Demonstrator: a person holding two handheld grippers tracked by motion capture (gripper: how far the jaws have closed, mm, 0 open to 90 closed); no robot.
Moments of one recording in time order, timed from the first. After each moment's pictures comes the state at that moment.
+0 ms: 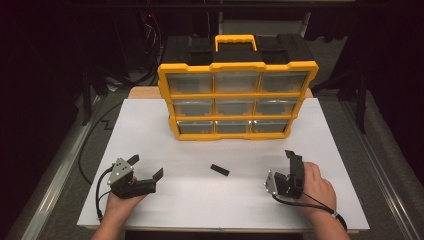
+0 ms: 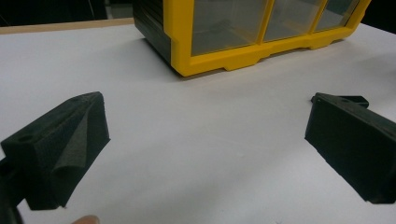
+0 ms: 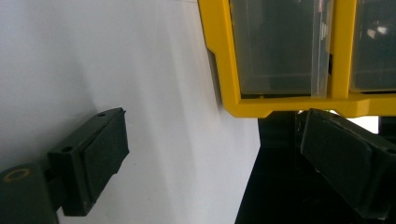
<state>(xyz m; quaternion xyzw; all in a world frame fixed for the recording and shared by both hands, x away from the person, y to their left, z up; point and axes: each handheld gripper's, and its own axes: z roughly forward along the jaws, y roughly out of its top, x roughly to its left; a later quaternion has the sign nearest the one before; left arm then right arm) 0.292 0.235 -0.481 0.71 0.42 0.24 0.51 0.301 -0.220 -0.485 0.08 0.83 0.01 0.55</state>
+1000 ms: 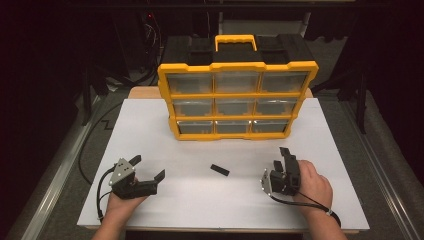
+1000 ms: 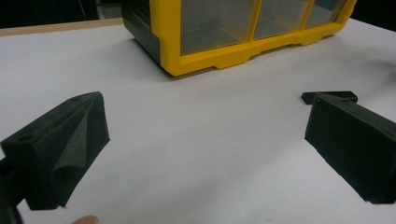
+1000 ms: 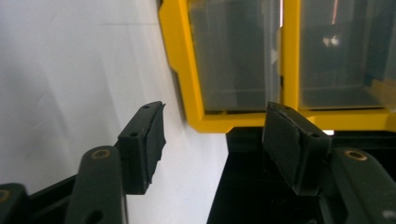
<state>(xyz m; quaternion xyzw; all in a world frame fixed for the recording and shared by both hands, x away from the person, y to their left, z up) 0.291 0.231 -0.480 0.73 0.41 0.23 0.51 0.302 -0.207 -0.479 0.07 0.79 0.01 0.60</state>
